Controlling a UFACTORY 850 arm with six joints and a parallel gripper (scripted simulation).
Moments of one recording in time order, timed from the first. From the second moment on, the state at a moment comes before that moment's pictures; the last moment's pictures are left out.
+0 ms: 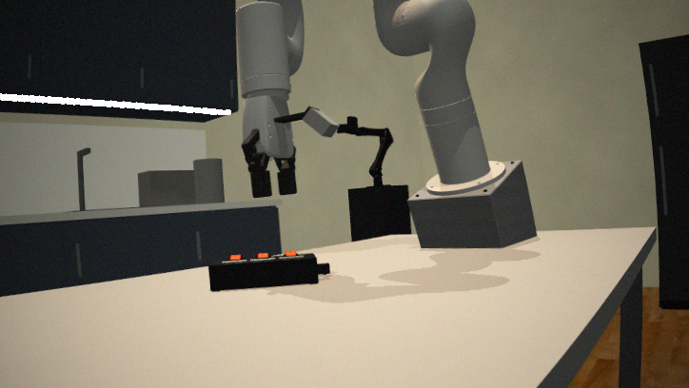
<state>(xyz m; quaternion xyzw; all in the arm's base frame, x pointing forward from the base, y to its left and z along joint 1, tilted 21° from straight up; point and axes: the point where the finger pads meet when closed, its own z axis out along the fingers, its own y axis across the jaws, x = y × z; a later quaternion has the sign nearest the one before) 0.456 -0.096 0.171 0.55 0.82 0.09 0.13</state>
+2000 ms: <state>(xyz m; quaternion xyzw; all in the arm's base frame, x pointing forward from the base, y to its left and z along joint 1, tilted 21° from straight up) 0.451 -0.093 0.133 0.34 0.93 0.04 0.13</state>
